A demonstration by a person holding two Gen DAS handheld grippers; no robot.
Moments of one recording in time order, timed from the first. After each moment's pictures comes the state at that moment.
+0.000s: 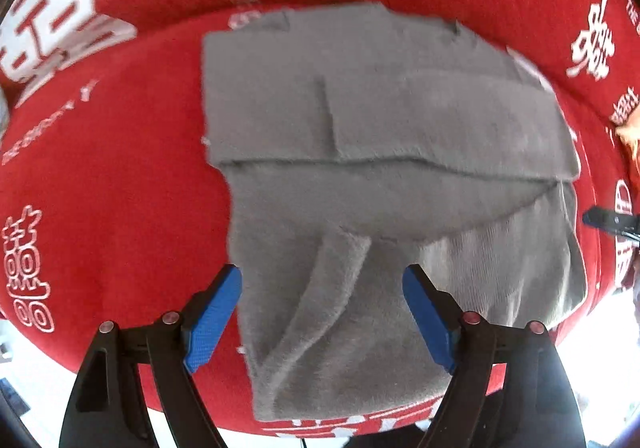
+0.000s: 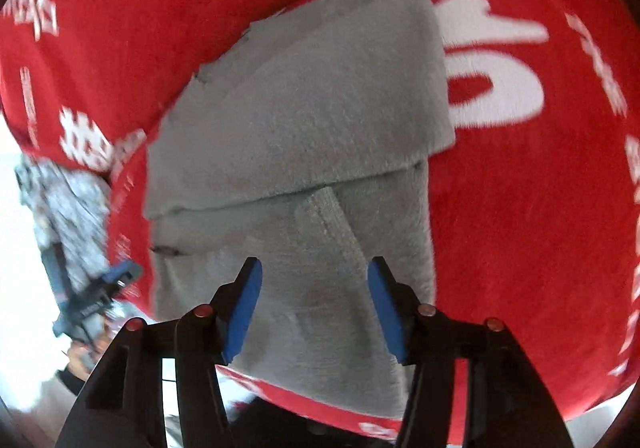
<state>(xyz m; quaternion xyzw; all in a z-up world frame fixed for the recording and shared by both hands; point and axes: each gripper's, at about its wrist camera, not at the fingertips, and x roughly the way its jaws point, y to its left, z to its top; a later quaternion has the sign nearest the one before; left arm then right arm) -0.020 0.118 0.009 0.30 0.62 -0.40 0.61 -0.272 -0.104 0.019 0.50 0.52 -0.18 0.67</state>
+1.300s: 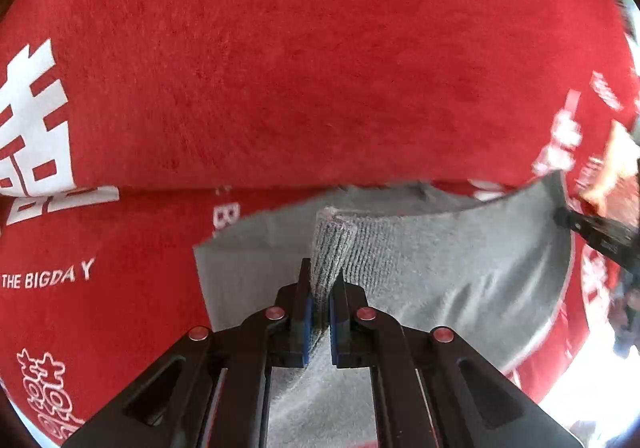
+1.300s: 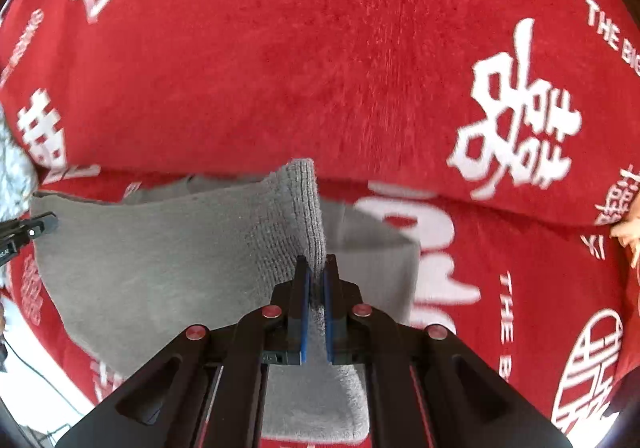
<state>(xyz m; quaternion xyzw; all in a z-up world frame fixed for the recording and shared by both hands) 0.067 0.007 0.083 0.23 0.51 -0.48 0.68 -0.155 -0.166 0.113 0.26 0.50 -0.33 0.76</state>
